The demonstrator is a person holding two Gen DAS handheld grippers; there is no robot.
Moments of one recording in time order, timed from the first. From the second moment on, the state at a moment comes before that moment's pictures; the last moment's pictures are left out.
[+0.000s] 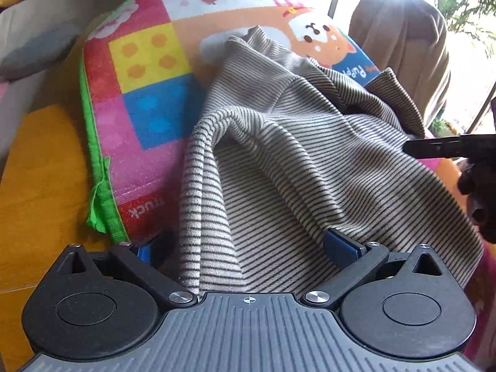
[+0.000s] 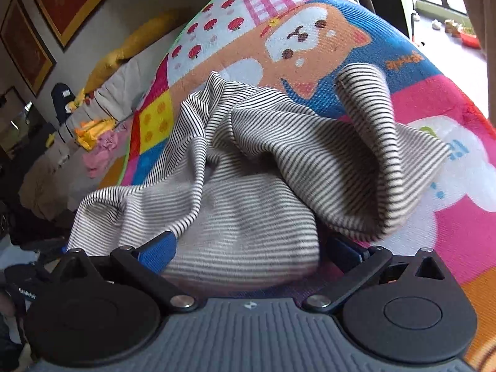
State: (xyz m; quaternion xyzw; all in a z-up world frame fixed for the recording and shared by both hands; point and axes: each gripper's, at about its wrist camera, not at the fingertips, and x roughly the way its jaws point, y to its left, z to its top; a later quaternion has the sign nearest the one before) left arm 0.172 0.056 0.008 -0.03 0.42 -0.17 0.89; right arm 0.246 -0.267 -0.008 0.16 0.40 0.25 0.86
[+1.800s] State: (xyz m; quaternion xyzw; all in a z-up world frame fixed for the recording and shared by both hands) left arm 0.124 0.036 0.053 0.29 0.23 0.01 0.93; right arm 0.099 -0.243 0.014 0.16 0.48 0.43 0.74
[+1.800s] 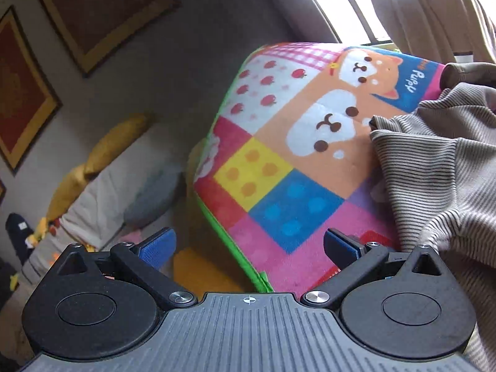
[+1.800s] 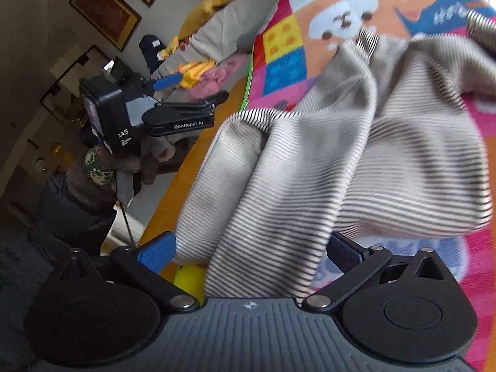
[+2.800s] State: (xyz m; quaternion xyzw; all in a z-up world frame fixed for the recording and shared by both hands) left arm 0.161 -0.037 0.018 0.36 0.21 -0.05 0.91; right arm 0.178 -0.299 0.062 0.08 0.30 0.14 0.94
